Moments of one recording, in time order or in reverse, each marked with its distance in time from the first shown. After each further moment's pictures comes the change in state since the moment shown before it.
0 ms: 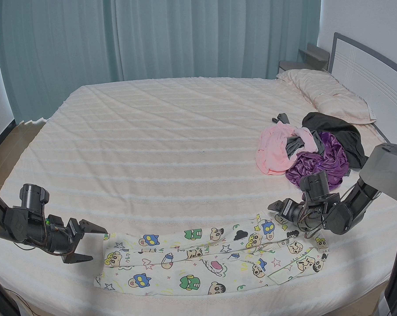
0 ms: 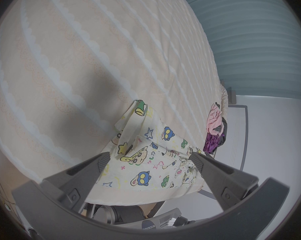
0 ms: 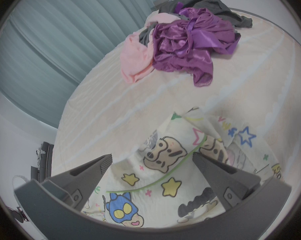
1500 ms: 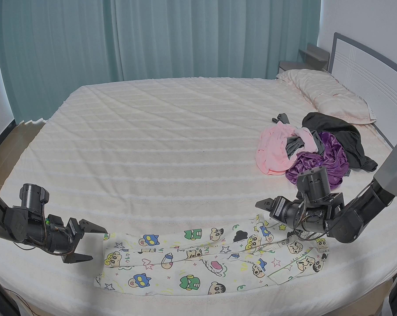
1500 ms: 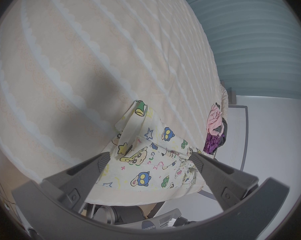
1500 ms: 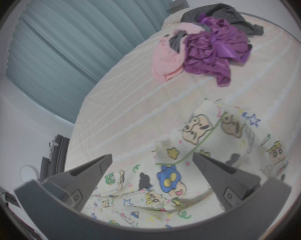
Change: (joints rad) left arm 0.000 0.000 -0.001 0.000 0.003 -0.002; right arm 0.148 -0.154 0.072 -0.012 -0.012 0.043
